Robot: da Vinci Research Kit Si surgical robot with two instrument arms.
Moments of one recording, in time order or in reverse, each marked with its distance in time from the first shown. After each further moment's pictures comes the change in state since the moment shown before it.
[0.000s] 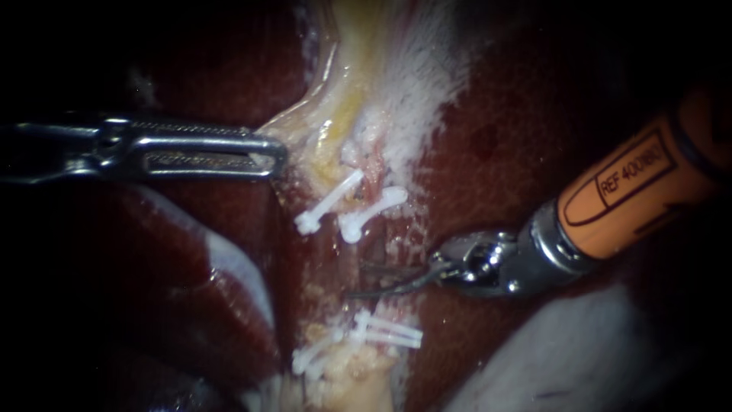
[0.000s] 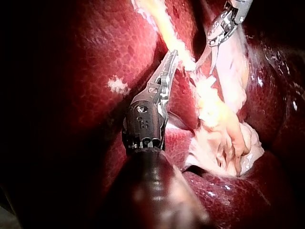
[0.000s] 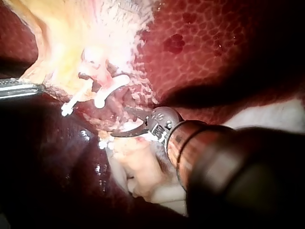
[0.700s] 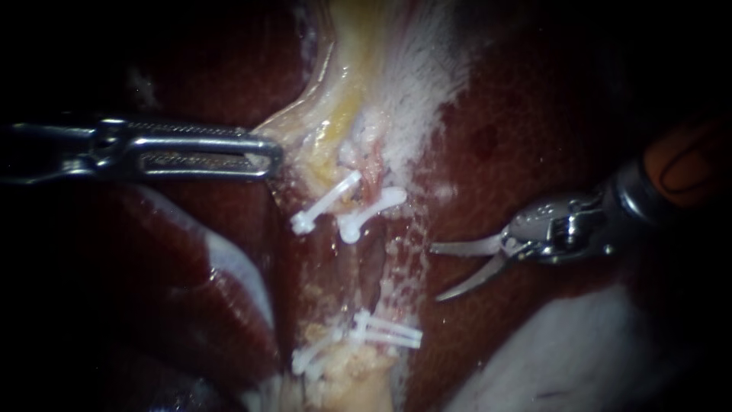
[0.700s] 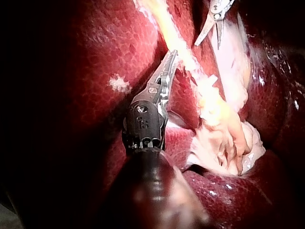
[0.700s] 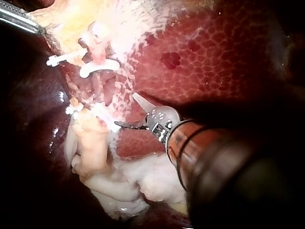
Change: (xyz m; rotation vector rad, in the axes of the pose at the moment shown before) right arm 0.001 0.003 -0.007 -0.157 -0.017 -0.487; left arm 0.000 0.000 0.000 0.004 0.001 0.002
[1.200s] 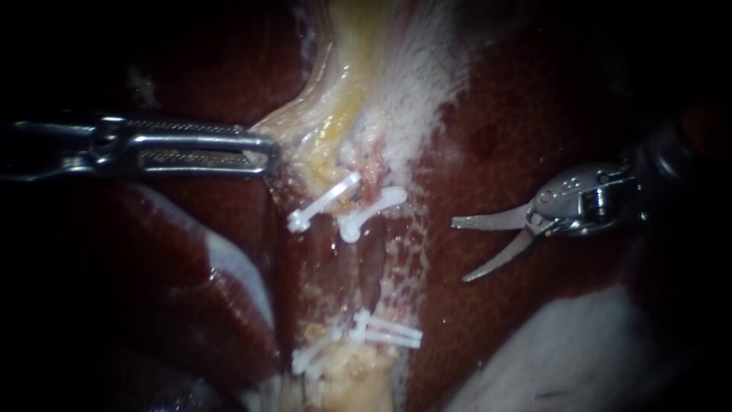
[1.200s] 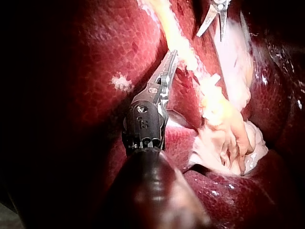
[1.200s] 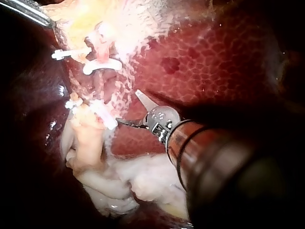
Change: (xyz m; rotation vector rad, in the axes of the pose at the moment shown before) right arm 0.001 0.001 -0.001 -0.022 0.004 -0.042; left arm 0.001 0.001 0.000 0.000 -0.001 0.003
